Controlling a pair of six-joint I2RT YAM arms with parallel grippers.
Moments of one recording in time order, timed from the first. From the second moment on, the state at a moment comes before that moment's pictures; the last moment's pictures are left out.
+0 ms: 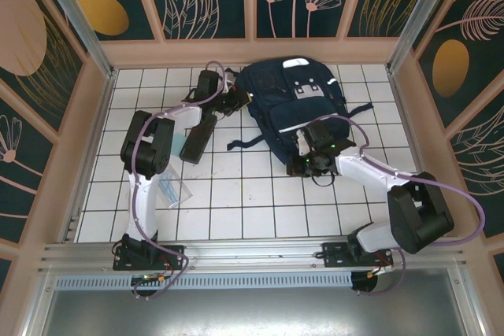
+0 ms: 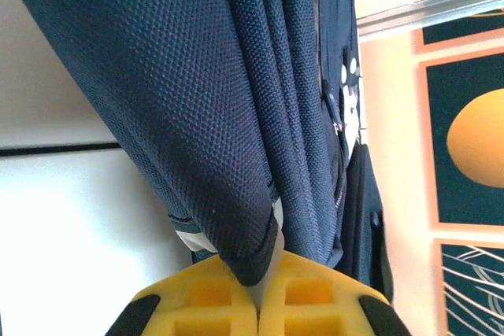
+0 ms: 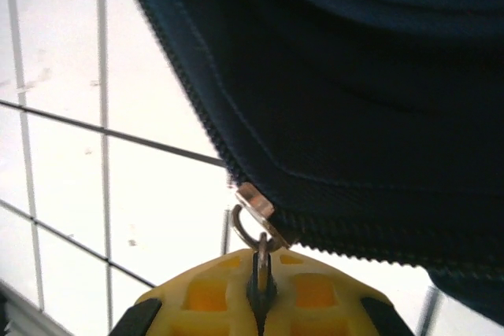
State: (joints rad) left arm -0.35 2.22 1.54 0.13 0.63 -0.88; right arm 0.52 1.40 0.80 -0.50 -0.38 0.45
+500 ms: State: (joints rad) left arm -0.30 2.07 1.44 0.01 0.45 -0.81; right arm 0.70 1.87 1.32 -0.33 -0.52 0.47
